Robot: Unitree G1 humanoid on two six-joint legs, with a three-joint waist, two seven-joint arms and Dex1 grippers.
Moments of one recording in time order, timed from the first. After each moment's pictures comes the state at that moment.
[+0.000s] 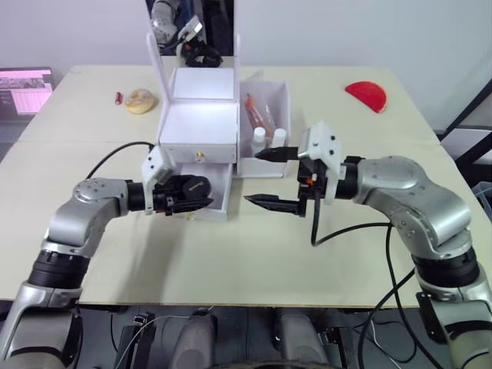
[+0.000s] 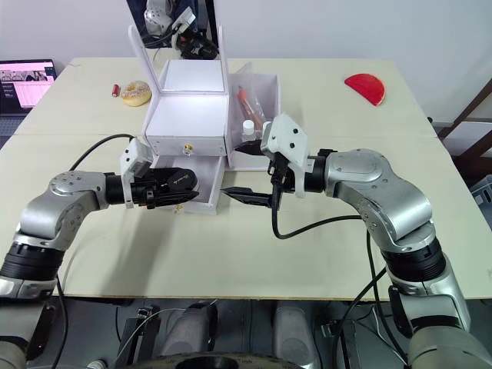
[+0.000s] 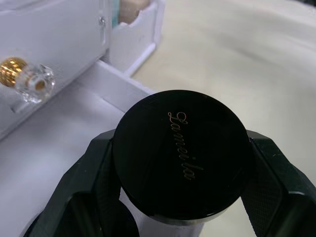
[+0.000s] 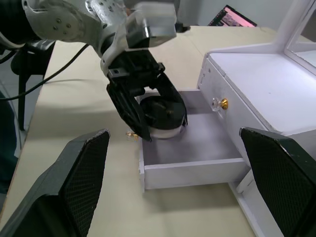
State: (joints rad) left arm -0.48 0.71 -0.07 0.03 -0.47 0.48 -1.10; right arm -0.61 -0.65 0.13 -0.47 0.58 0.74 0.83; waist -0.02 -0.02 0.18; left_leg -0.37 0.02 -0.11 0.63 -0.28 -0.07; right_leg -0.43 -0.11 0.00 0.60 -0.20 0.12
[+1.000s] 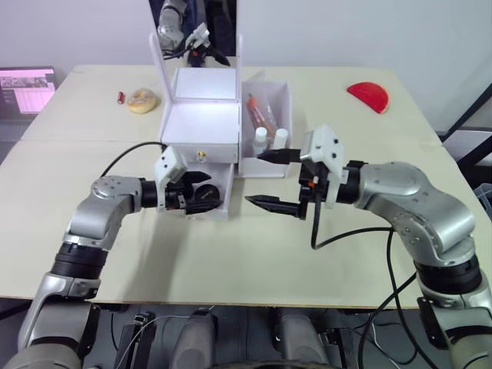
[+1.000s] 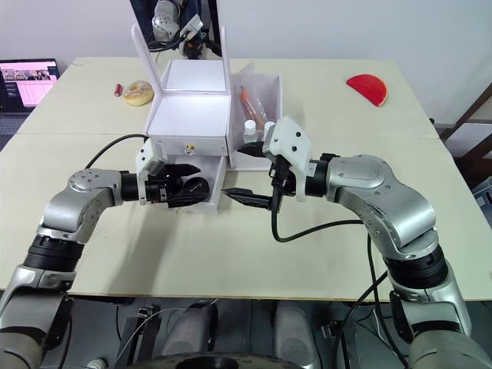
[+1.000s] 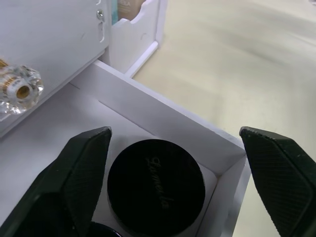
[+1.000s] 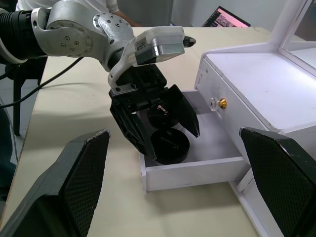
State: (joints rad) left arm -0.53 0.63 -0.09 0.10 -0.38 0.46 -1.11; right arm -0.58 -0.65 0.11 -0.50 0.59 0.76 0.79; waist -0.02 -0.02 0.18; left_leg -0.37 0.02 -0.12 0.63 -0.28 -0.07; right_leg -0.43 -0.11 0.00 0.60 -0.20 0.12
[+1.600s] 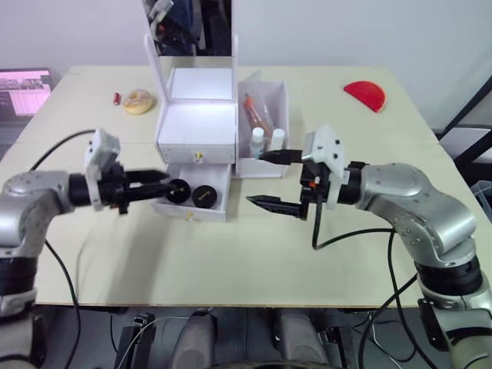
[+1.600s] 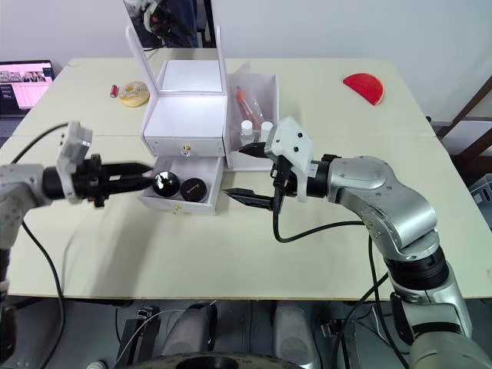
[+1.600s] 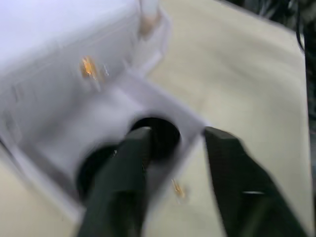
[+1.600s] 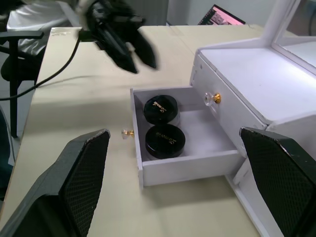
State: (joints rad) left arm -0.32 0.94 0.18 -0.06 -0.62 0.67 -1.27; right arm -0.57 -0.66 0.09 -0.50 0.60 0.76 0.80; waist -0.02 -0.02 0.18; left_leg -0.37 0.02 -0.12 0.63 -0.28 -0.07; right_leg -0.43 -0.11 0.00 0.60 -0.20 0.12
